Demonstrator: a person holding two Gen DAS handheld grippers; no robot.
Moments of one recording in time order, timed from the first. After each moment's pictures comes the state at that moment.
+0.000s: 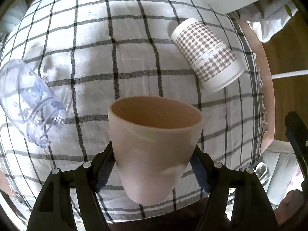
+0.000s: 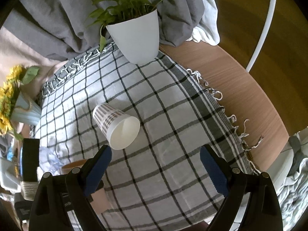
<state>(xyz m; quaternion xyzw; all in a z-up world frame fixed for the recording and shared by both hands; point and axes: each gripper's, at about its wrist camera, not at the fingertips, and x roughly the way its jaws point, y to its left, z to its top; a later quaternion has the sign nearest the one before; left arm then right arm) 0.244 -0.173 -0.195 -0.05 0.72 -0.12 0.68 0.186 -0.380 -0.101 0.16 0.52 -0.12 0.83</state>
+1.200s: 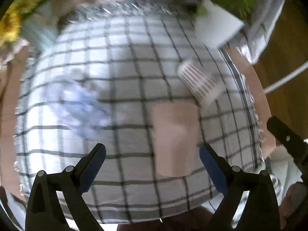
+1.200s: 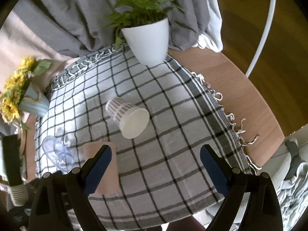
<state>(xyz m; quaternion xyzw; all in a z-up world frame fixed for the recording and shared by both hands) 0.198 -0.128 -0.121 -0.03 0.60 -0.08 0.80 0.158 -0.354 -0.075 0.14 0.51 -0.10 0.85</state>
